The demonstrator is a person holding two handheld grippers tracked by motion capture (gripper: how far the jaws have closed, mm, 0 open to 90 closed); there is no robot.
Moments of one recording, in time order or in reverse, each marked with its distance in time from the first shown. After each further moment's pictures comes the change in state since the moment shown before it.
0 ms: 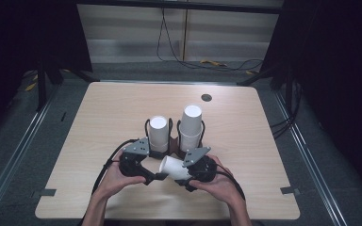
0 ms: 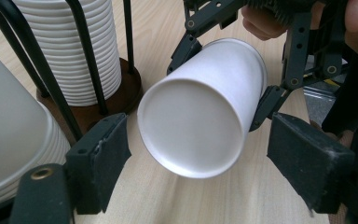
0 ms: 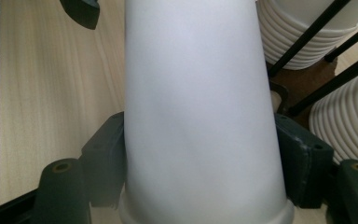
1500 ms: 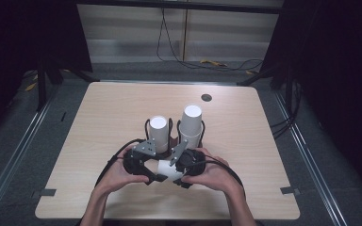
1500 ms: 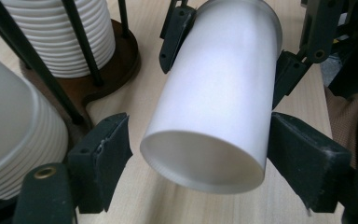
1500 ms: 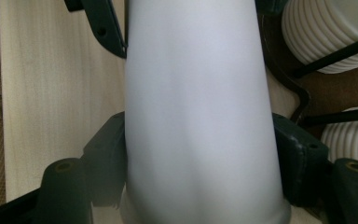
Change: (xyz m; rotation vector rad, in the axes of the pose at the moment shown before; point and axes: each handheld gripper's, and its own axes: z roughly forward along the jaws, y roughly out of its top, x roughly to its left) left arm 0.008 0.004 0.012 0.174 -0.024 0.036; right arm -0.006 0.037 0.012 0.248 0.085 -0.133
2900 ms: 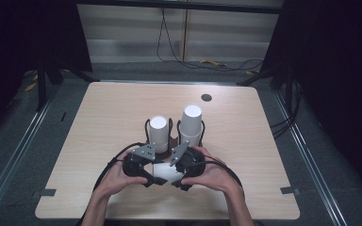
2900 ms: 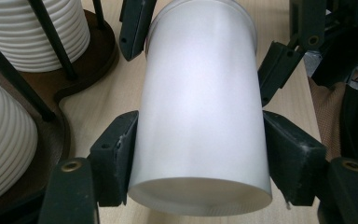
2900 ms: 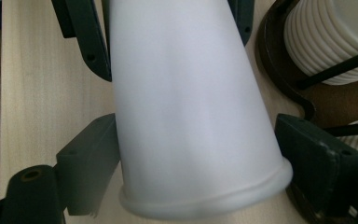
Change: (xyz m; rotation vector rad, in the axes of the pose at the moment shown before) left arm -0.002 -0.010 0.005 -0.008 -0.057 0.026; right arm 0.000 -0.004 0.006 -0.058 0.008 0.004
